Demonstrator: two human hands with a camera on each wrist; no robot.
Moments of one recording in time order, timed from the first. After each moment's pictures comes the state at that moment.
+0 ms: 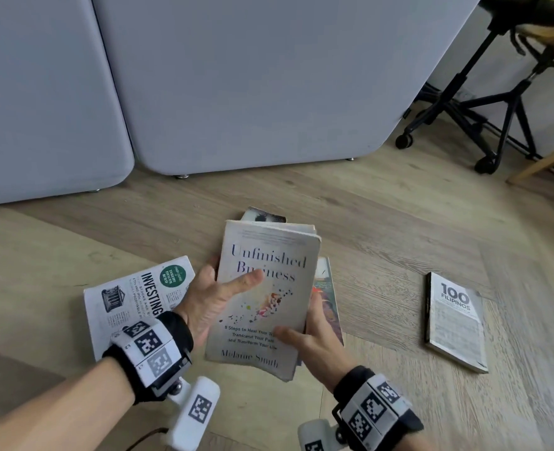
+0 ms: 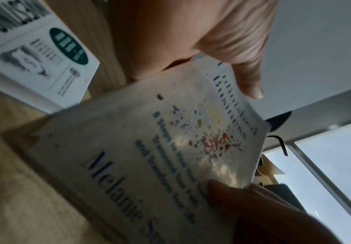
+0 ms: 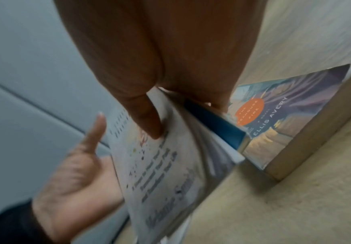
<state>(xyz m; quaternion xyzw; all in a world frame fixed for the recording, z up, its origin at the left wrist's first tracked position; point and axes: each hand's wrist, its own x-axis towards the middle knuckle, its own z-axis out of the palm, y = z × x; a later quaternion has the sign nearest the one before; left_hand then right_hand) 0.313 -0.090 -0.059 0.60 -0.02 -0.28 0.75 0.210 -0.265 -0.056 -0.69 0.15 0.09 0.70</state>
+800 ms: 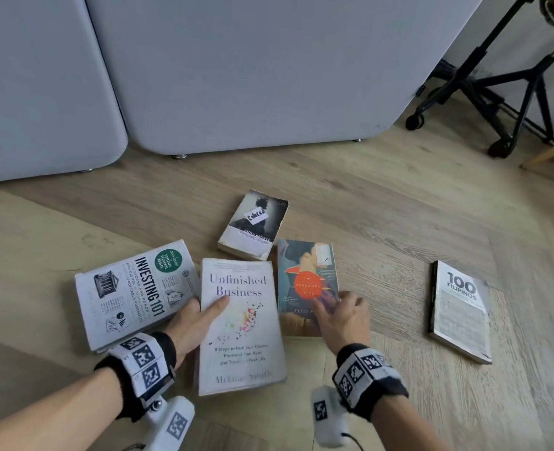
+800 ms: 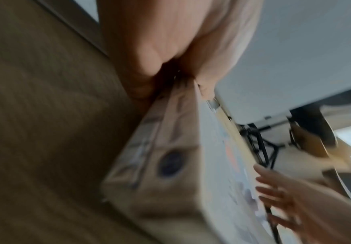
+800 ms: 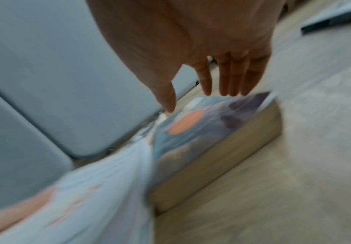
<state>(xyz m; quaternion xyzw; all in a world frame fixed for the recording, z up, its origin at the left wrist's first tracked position) 0.297 -0.070 -0.159 0.71 0.11 -0.34 0.61 0.224 -0.323 -0.135 -0.91 0.36 0.04 0.21</state>
